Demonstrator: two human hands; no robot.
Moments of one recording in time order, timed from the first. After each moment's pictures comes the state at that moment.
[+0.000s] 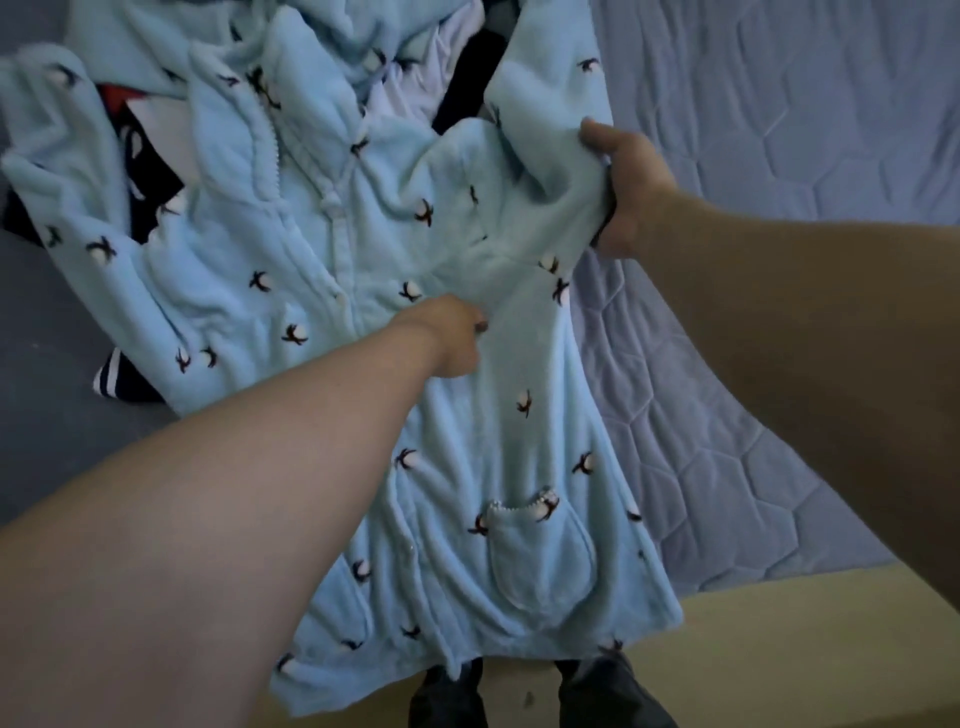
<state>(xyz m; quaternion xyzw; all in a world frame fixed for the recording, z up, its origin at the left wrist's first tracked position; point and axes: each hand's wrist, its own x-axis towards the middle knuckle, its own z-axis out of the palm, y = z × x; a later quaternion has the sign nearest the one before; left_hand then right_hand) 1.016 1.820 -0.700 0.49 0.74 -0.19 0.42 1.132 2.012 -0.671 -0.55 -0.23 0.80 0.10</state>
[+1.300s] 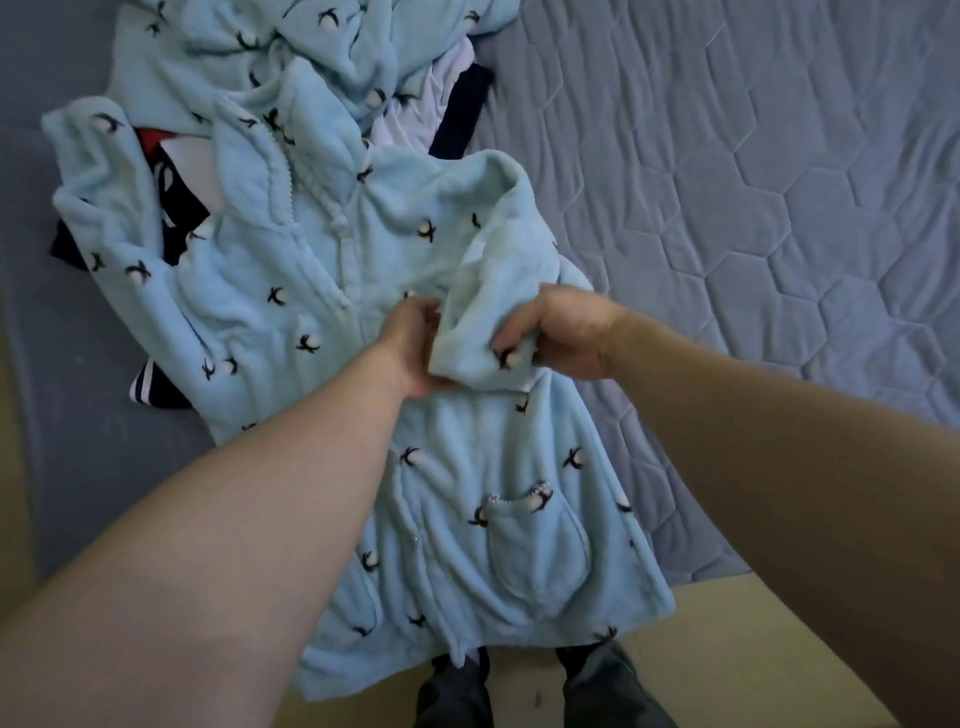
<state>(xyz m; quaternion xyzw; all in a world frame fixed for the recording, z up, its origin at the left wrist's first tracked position) 1.023 1.800 -0.684 -0.18 0.62 0.42 0.63 1.171 1.913 -0.651 -0.38 -0.36 0.84 -0.12</state>
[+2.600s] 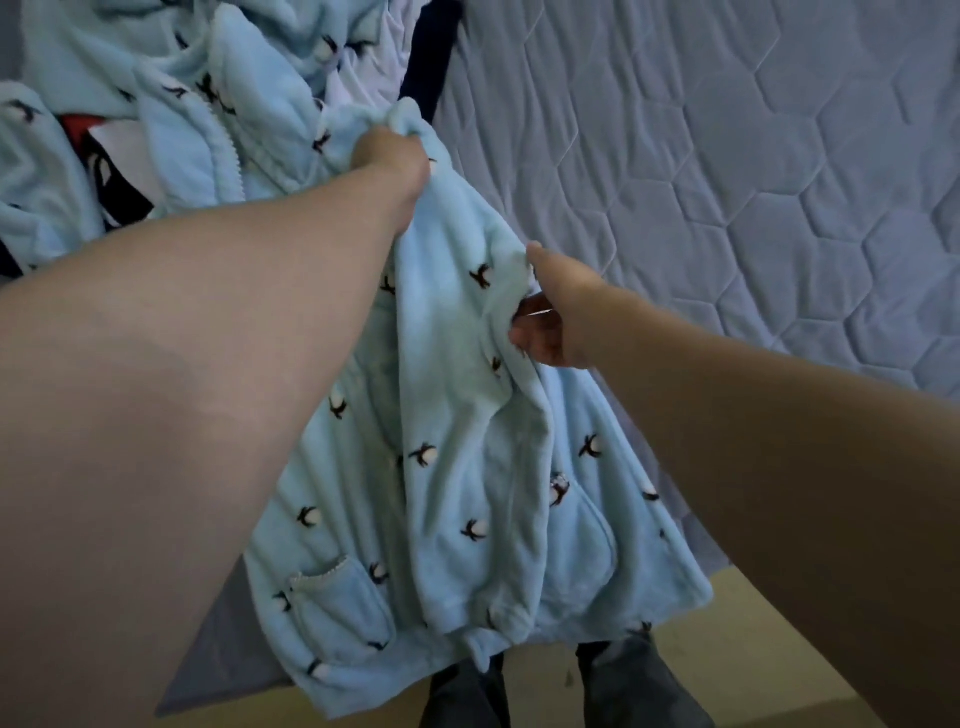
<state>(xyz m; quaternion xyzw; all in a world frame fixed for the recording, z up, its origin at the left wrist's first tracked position) 0.959 1.931 -0.699 0.04 0.88 0.32 0.35 1.157 1.914 -0.710 -0.64 -0.25 0.72 -0.12</state>
